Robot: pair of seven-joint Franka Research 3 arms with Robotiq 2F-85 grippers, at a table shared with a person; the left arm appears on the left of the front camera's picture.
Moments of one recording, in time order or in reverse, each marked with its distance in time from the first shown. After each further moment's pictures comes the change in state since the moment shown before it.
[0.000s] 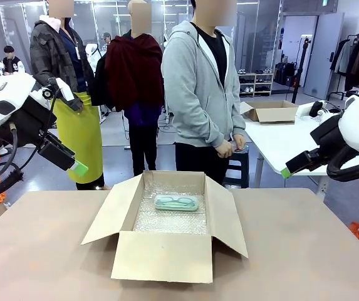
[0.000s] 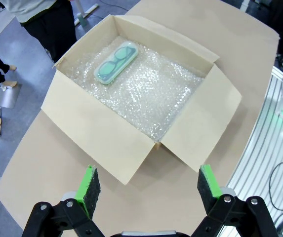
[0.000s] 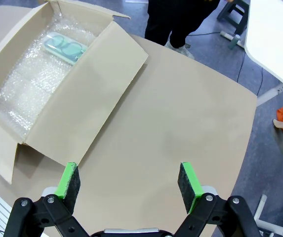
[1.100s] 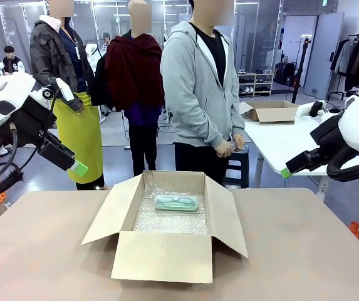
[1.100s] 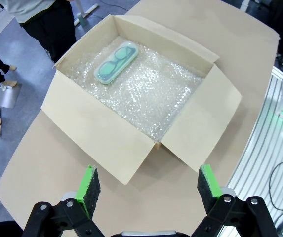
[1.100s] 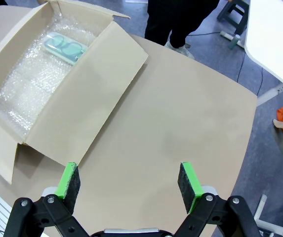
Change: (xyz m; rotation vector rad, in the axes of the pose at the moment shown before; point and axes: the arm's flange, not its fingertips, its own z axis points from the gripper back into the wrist) left arm 0.000 0.000 0.000 0.000 0.000 0.000; right arm 0.000 0.000 0.000 0.000 0.000 0.000
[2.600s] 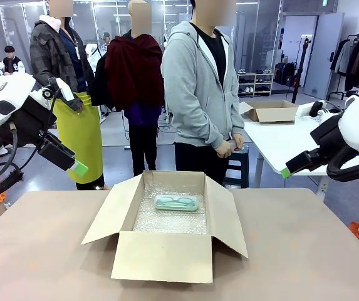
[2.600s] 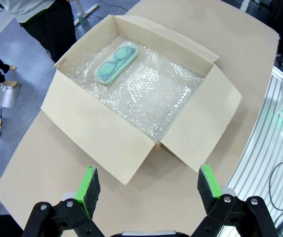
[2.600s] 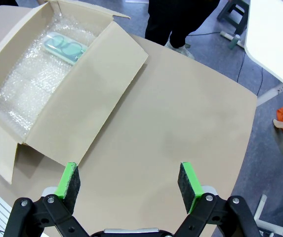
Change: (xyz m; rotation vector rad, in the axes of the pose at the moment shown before) left arm 0.000 0.000 0.000 0.000 0.000 0.000; right arm 0.000 0.000 0.000 0.000 0.000 0.000
